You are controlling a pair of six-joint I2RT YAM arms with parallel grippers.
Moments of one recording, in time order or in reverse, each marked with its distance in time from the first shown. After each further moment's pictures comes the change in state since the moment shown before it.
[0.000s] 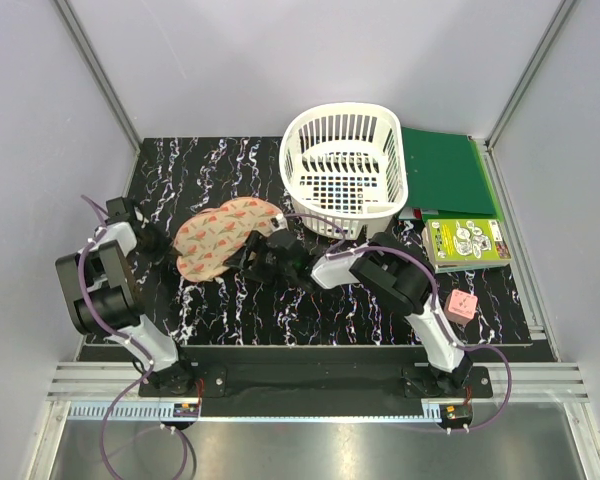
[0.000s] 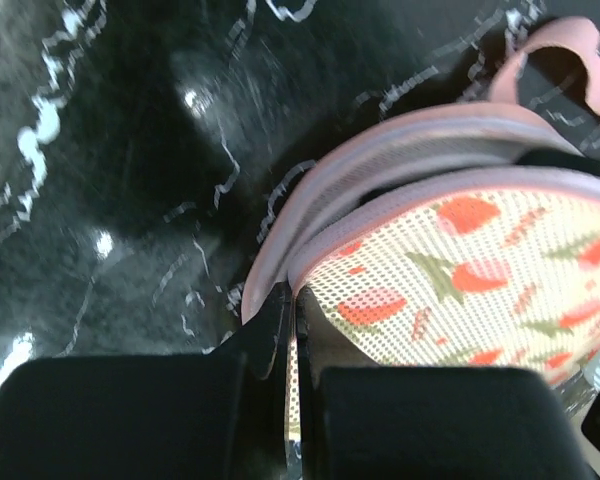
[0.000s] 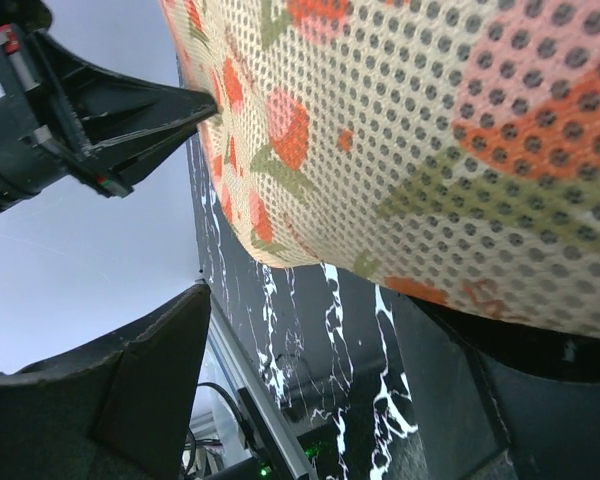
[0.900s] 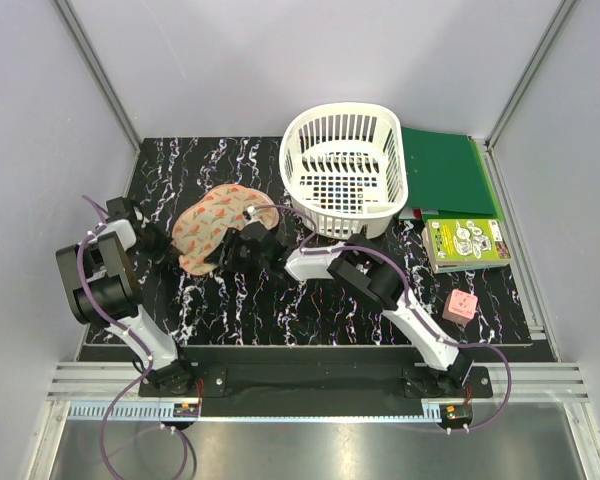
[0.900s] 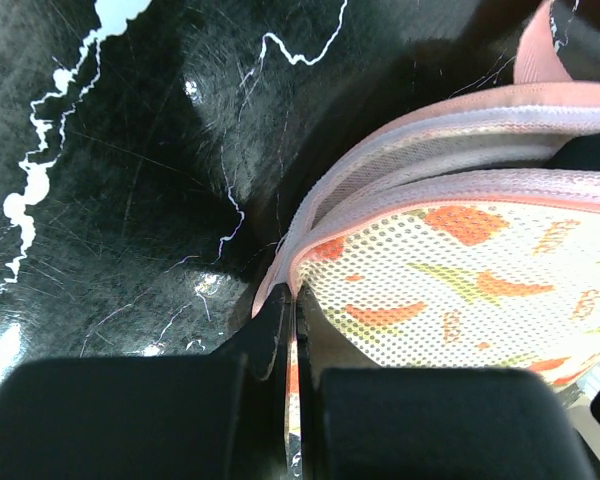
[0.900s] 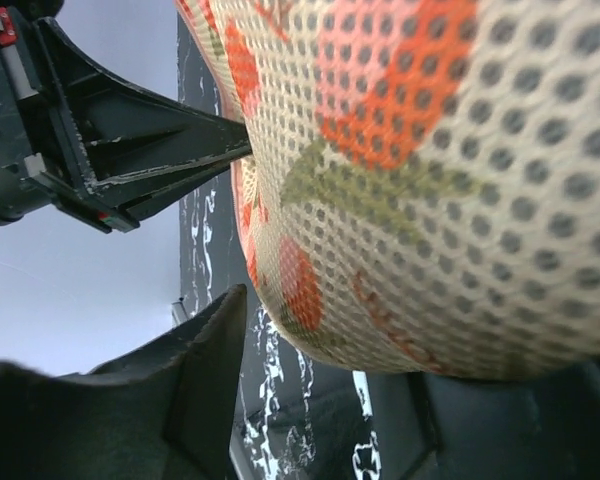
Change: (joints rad) left arm 0.012 0.097 0.039 0.021 0.033 0.000; right arm 0.031 0.235 0.393 -0.135 -0.005 -0.100
